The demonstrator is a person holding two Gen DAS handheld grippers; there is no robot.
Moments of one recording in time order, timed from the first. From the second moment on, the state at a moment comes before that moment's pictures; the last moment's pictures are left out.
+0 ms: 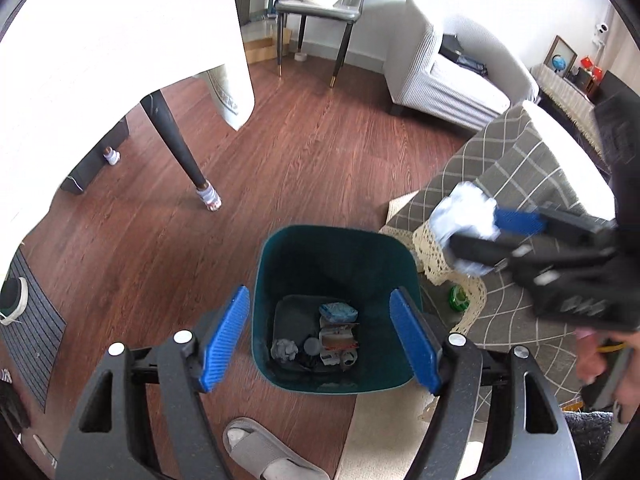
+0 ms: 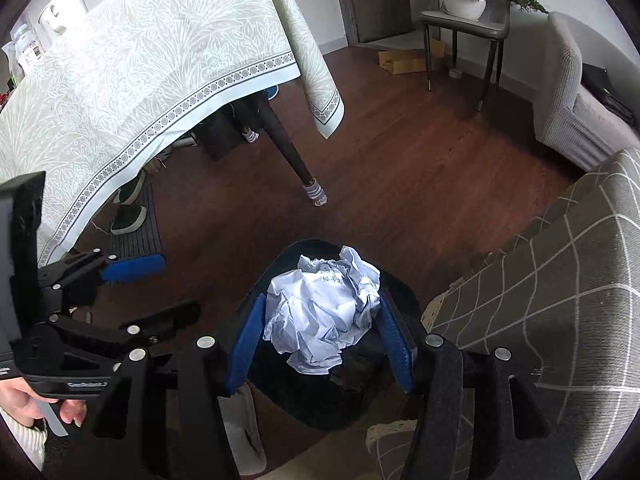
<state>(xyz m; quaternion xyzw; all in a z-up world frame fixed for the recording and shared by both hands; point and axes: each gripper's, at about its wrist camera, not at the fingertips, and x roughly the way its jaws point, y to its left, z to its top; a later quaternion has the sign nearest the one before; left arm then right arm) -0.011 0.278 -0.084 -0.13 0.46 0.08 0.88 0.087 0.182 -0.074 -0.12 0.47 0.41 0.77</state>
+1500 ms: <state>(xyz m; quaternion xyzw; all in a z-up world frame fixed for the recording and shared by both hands) -0.026 0.236 0.058 -0.12 0.30 0.06 0.94 0.047 0.165 -0.076 -0.18 0.43 0.39 0.79</state>
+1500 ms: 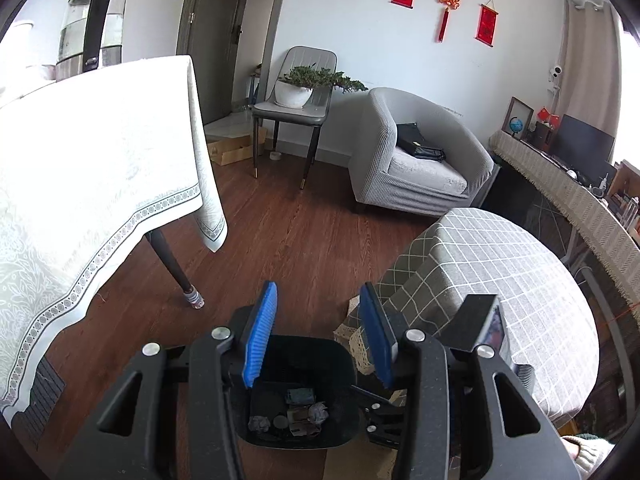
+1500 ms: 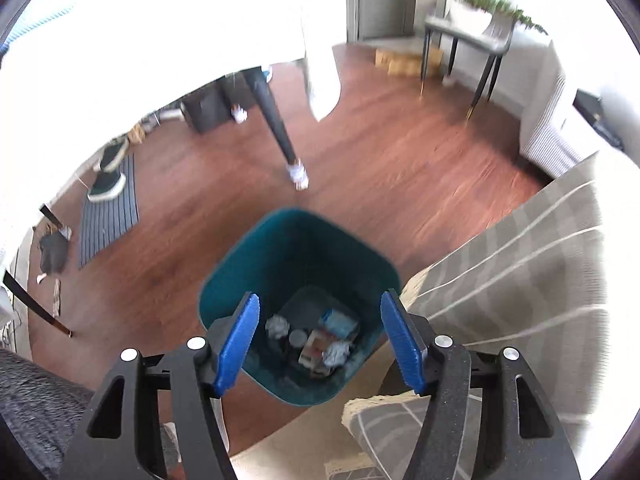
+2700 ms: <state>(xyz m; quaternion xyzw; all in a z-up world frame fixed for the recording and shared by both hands) -0.095 0.145 0.019 -0.07 0.29 0.11 0.95 -0.044 -0.187 0.029 -0.03 0.30 0.17 0.94</state>
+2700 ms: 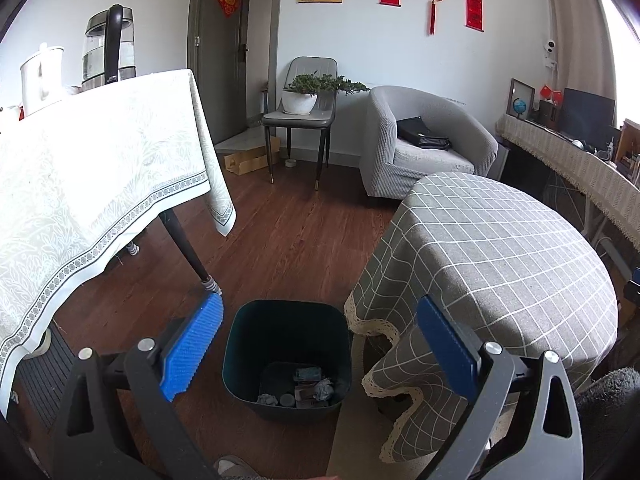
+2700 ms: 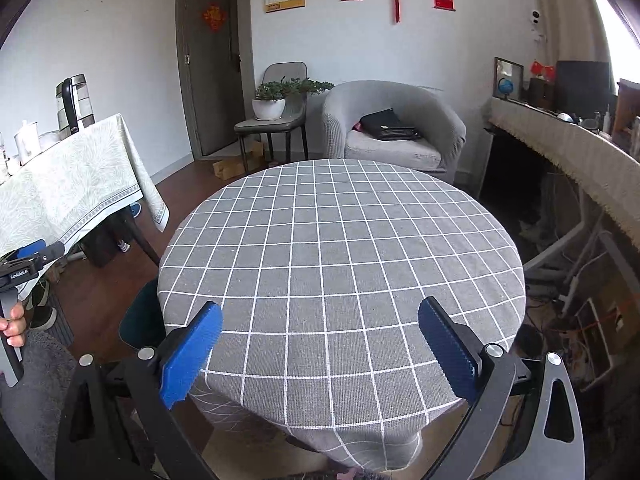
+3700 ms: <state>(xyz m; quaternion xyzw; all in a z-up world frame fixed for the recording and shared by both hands) -0.086 0.130 0.009 -0.04 0.31 0.11 0.94 -0.045 -0.192 0.029 -0.02 0.29 0.20 0.93</state>
